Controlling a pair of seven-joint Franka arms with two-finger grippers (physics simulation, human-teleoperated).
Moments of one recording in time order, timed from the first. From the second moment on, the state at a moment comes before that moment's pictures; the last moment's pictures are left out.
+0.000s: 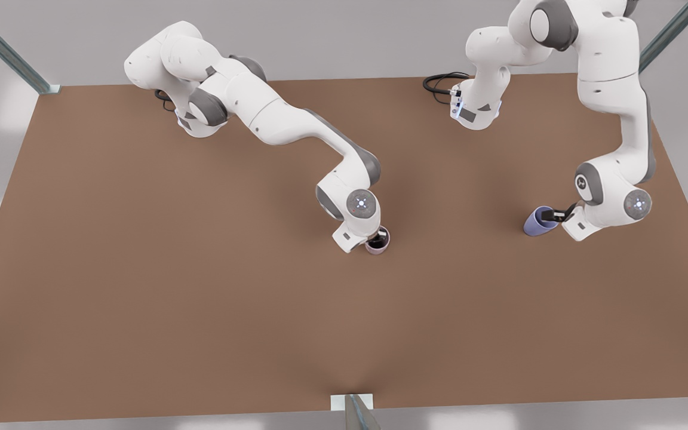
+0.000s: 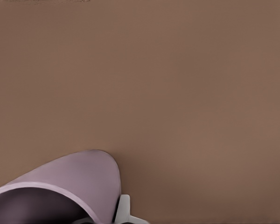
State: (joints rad) left arm -0.05 0.36 0.34 -2.12 -0.05 2.19 0.43; right arm 0.84 1.07 -0.06 -0.87 0.18 1.95 0.88
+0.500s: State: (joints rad) left arm -0.05 0.38 0.34 -2.12 -0.08 2.22 0.48; right arm 0.83 1.06 -0.07 -0.86 0.18 1.93 1.00
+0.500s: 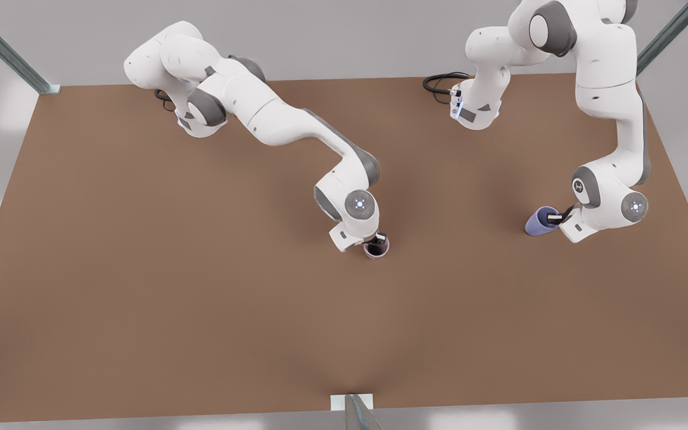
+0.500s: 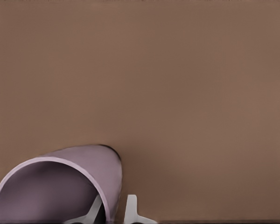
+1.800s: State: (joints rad) left arm -0.58 0.43 0.03 -1.57 -0.16 1.91 -0.34; right arm -0.08 0.15 -0.02 -1.36 -0.04 1.46 0.27
